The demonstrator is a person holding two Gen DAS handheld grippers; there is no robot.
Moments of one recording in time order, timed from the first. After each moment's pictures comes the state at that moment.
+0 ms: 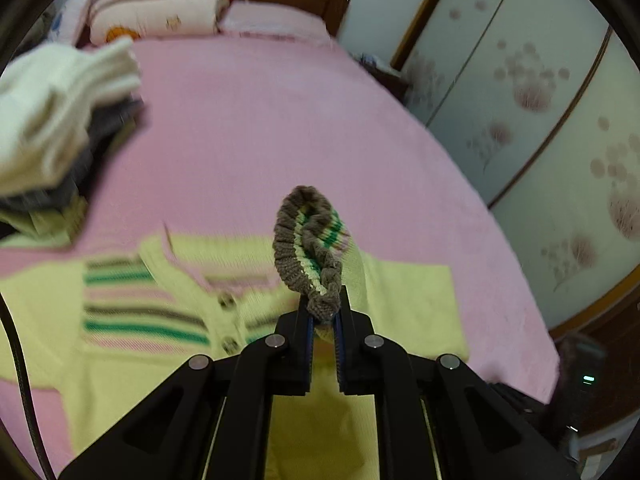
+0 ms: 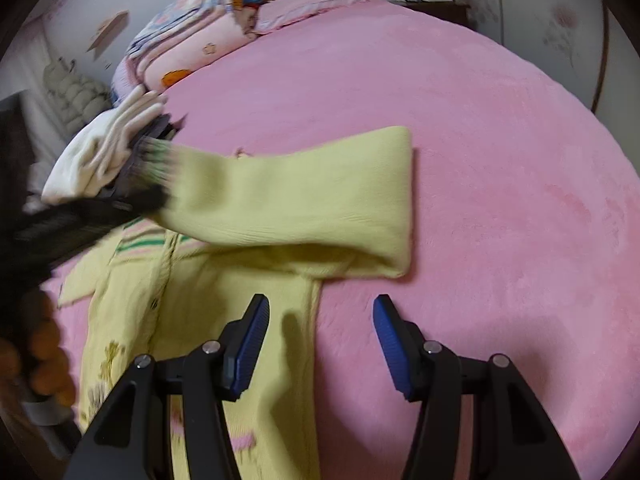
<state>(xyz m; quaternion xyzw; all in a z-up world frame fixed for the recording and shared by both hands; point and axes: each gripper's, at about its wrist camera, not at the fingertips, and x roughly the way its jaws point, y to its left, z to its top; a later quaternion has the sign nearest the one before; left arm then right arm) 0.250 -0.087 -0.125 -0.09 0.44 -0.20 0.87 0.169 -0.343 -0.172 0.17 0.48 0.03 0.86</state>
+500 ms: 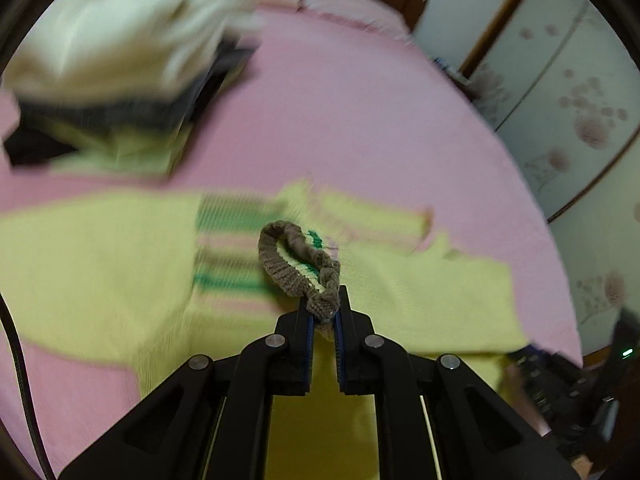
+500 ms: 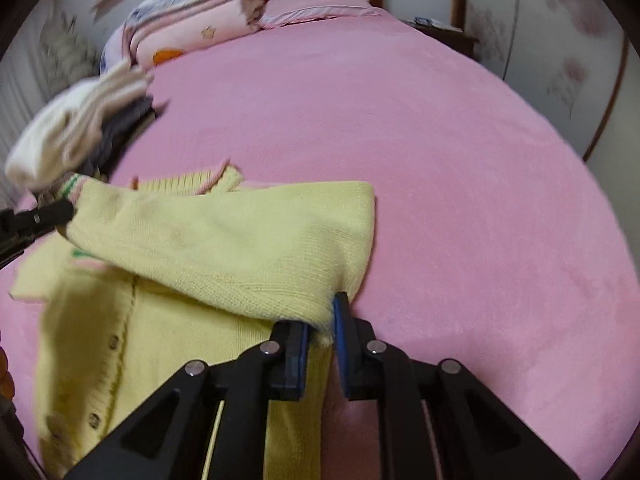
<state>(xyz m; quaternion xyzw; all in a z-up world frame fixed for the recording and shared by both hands) 0.249 0.024 -0.192 -0.14 0.51 -0.10 0.85 0.205 -0.292 -0.173 0.02 0.49 -0.02 0.87</state>
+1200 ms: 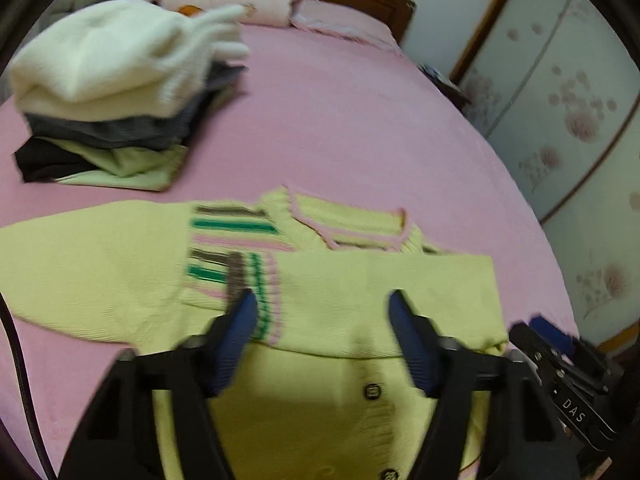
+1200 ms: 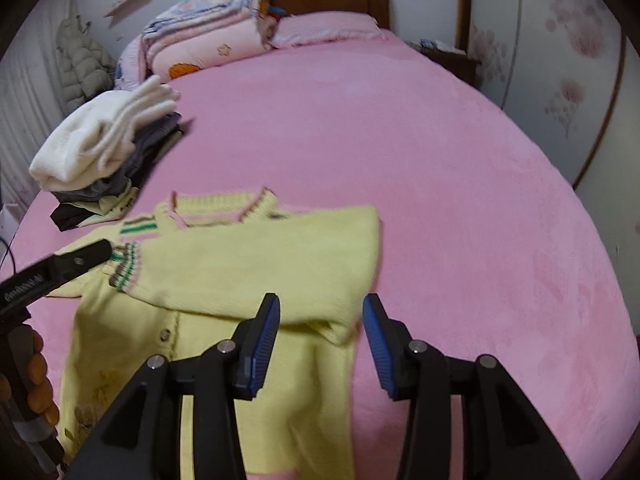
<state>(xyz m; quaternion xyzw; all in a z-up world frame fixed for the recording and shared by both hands) 0.231 -0.001 -0.171 -0.11 0.47 -0.12 0.87 0.181 -0.277 -0.122 0.03 0.45 0.00 0.90</state>
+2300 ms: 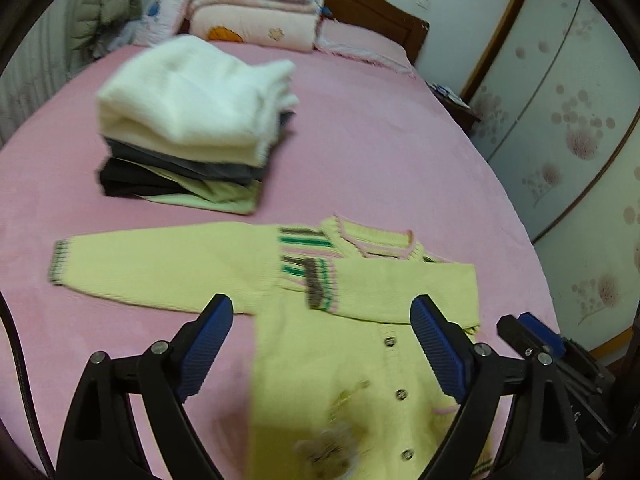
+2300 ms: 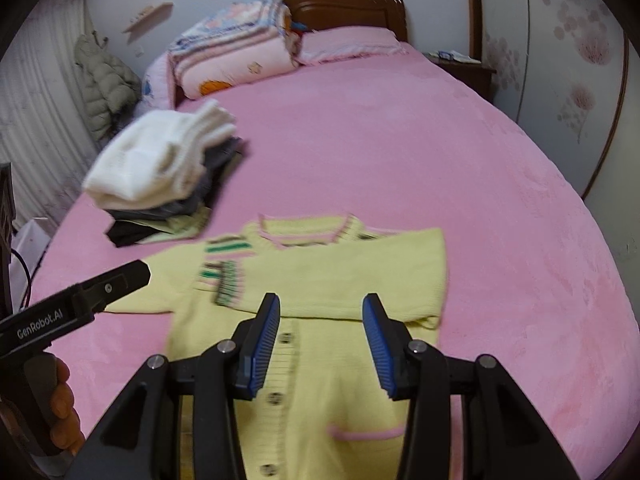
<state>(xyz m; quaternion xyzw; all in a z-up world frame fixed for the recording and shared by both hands) 0.159 0.089 -0.060 -0.12 0.45 -0.07 0.88 0.140 -0.199 -0.042 0.07 0.43 0.04 0.90</state>
